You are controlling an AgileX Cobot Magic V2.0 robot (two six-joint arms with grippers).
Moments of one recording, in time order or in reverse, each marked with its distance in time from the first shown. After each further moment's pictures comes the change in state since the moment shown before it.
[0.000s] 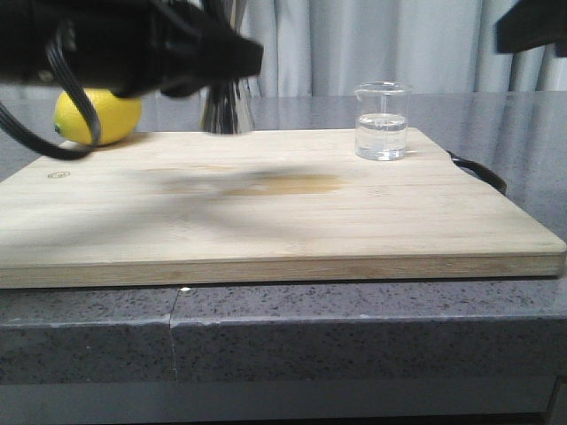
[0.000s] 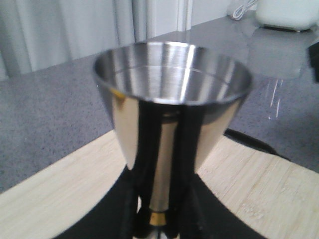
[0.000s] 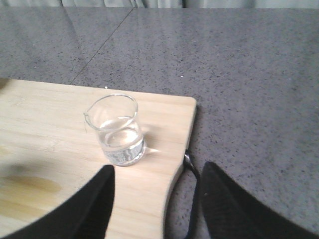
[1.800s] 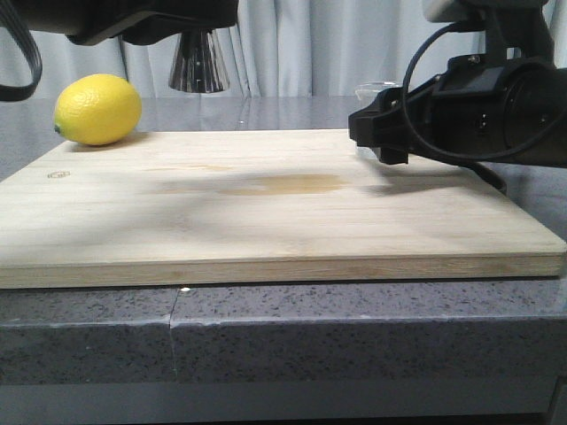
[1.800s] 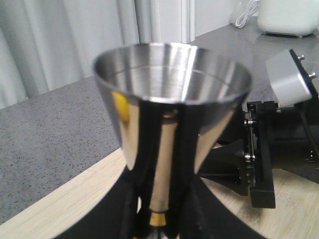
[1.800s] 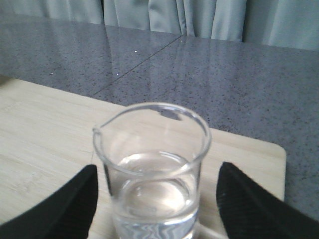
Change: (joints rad) left arm -0.009 -0.130 0.000 0.018 0.127 -0.006; right arm 0.064 0.646 -0.010 -0.142 -0.843 -0.001
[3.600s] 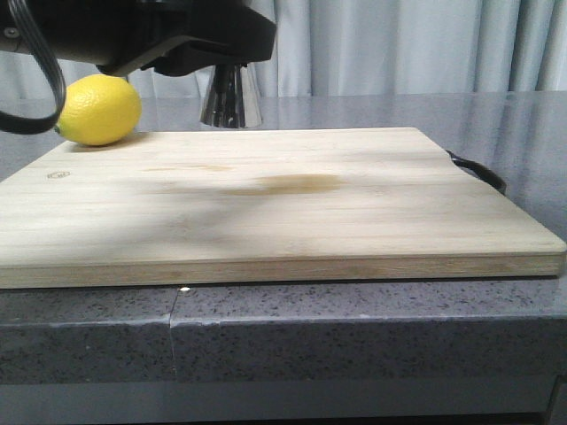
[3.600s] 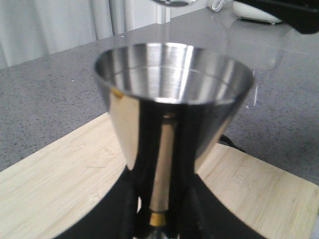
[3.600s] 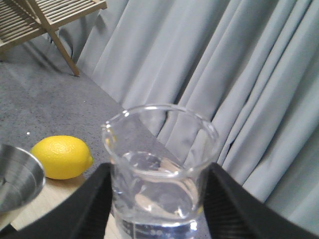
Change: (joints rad) left arm -0.083 0.024 0.000 0.018 0.040 -0.082; right arm 0.054 -0.451 -0.205 -0.551 0.351 0.053
